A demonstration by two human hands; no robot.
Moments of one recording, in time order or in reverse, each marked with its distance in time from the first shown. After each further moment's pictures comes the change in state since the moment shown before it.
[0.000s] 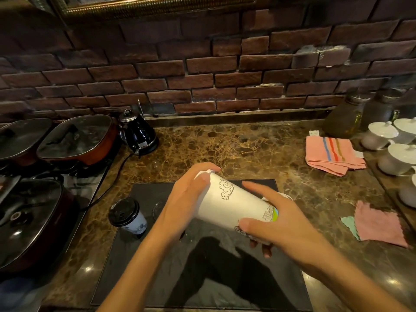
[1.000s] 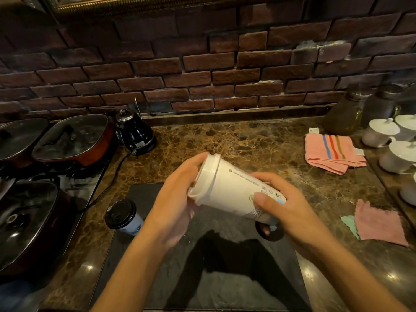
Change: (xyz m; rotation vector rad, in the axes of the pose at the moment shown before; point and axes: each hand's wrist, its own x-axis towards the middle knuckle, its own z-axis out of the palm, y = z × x) left_hand 0.010 0.024 0.010 -0.282 0.085 -0.238; right_hand 0.026 0.013 -0.021 0.117 0.039 -0.113
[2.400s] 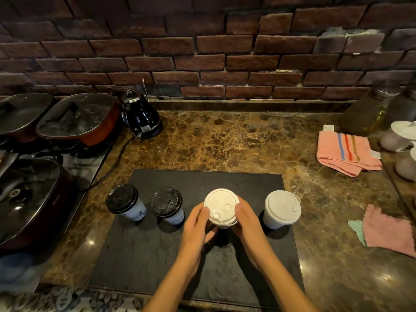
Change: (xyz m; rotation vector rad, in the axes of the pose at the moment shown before) left_hand 0.036 -0.191 -0.021 -0.182 0.341 -0.243; right_hand 0.040 0.164 0.050 0.144 0.171 0.224
